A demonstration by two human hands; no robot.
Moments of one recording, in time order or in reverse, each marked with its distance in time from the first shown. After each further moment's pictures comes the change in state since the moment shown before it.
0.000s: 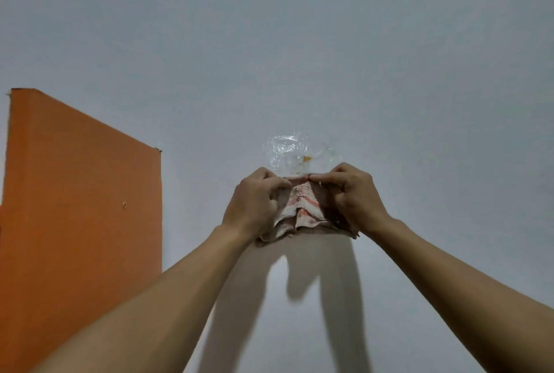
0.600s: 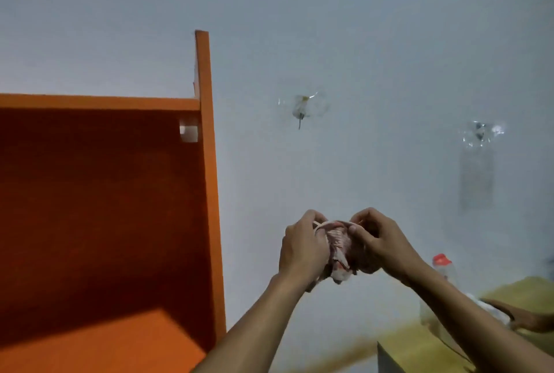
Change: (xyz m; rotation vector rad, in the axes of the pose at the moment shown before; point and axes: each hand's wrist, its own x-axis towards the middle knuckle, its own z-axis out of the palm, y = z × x) left_hand -0.236 0.117 -0.060 -0.518 -0.380 -0.527; right_hand -0.253 -0.161 -0.069 0.142 -0.195 0.597
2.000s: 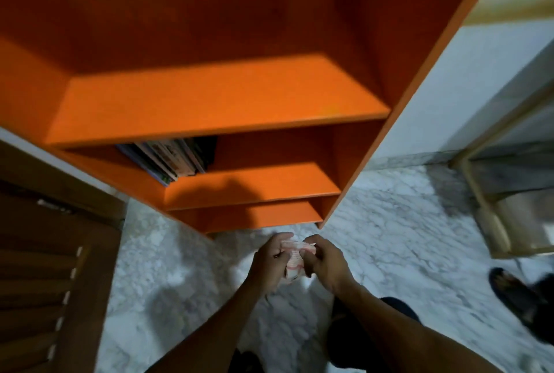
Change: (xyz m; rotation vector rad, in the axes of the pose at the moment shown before) left_hand -0.643 -0.477 0.018 -0.170 -0.367 -1.102; right_hand -0.633 0.210 0.417 0.063 -0.819 0.897
